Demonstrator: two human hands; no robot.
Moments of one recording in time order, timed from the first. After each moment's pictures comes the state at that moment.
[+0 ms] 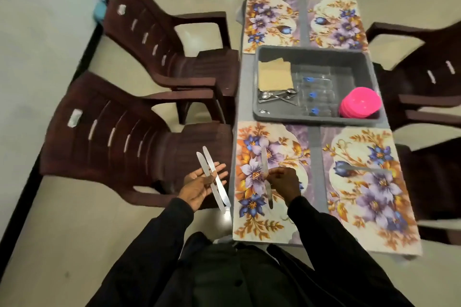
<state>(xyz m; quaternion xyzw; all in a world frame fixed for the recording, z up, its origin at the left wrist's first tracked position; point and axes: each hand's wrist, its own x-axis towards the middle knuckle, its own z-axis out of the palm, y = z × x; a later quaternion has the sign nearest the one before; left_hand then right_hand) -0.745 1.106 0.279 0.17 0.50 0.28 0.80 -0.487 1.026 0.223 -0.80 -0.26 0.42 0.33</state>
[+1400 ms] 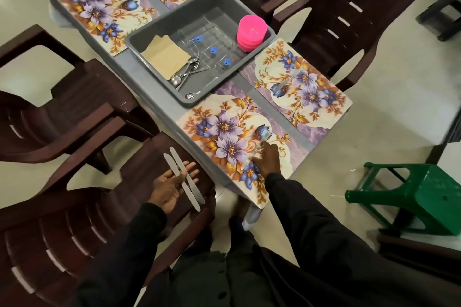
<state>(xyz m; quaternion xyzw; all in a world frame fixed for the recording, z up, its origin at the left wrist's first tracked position) -0.763 1.256 0.234 0.30 0.46 -0.05 0.83 -0.581 0.993 0.149 -0.93 0.05 0.22 0.31</state>
